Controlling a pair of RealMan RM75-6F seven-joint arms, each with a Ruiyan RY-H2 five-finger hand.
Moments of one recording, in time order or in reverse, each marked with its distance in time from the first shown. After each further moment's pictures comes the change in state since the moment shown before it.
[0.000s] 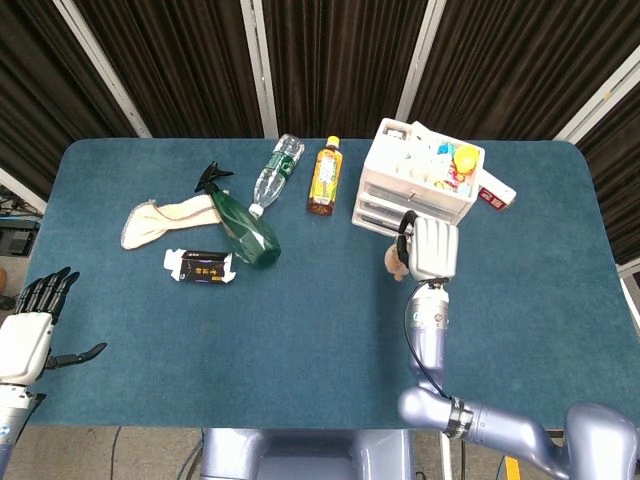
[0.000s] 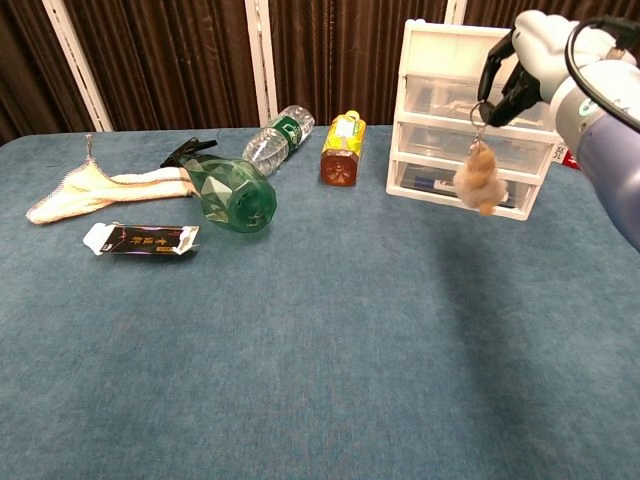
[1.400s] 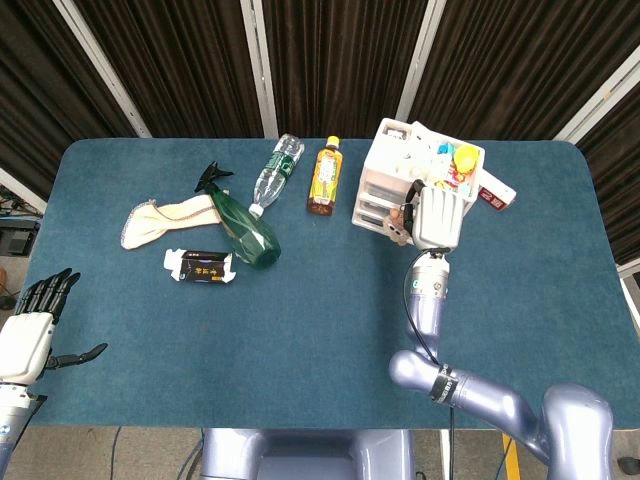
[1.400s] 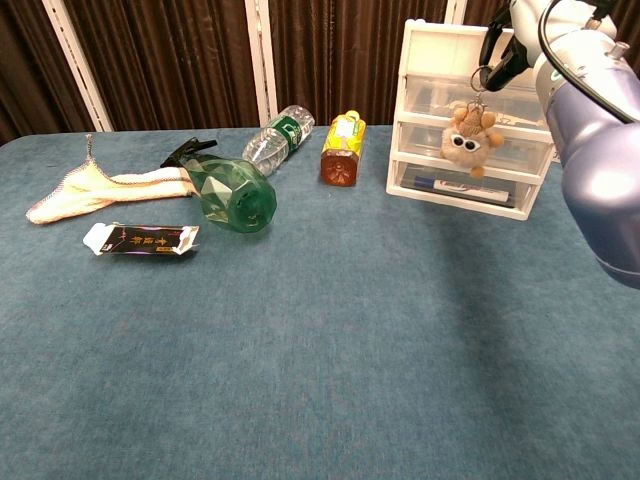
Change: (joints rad) left arm -0.004 0.006 0.000 -0.013 -0.018 -0.020 -0.012; right arm 0.136 -0.030 0.053 0.283 0.026 -0.059 0.115
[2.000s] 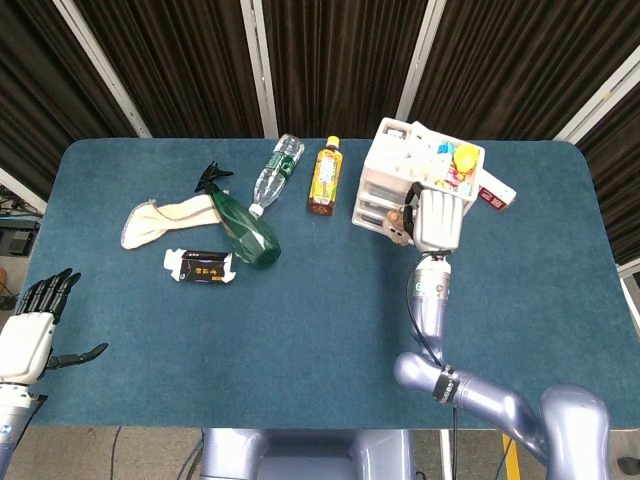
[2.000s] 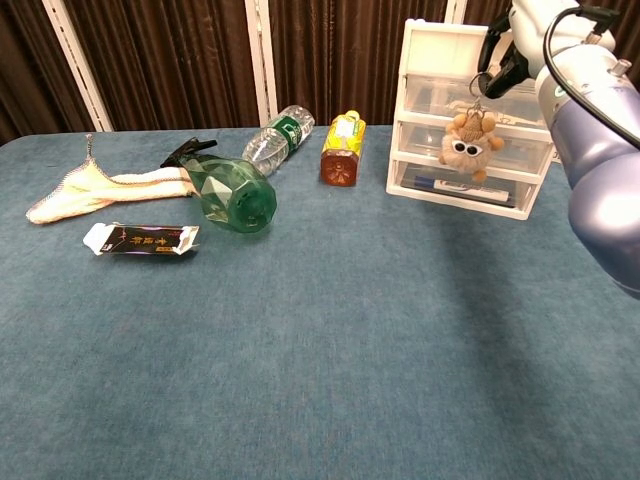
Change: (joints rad) left arm -0.001 -0.004 -0.001 -0.001 -0.005 -0.001 0.009; right arm -0.005 -0.011 -0.047 0.068 -0.052 -0.016 0.091
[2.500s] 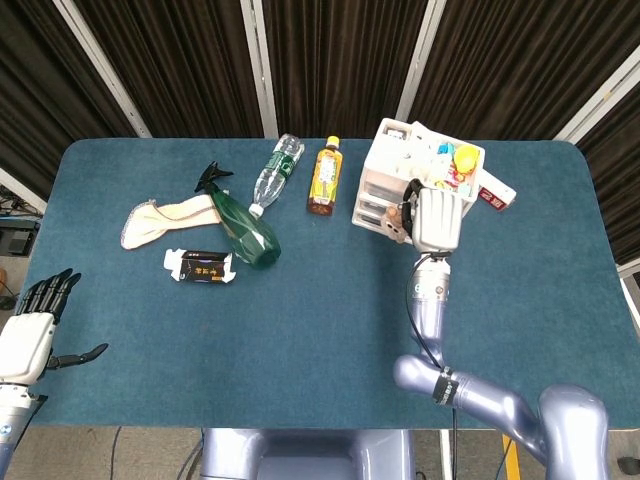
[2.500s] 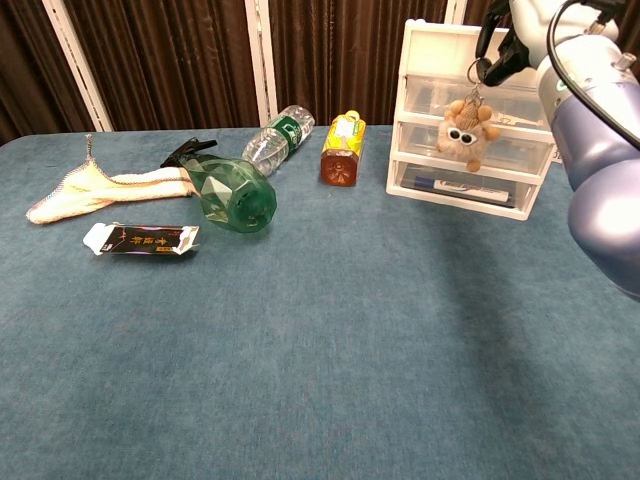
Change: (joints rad) left arm 0.001 0.001 0.002 -0.001 0.006 0.002 -0.004; right arm -0.003 0.001 -0.009 -0.008 -0.053 0.041 0.034
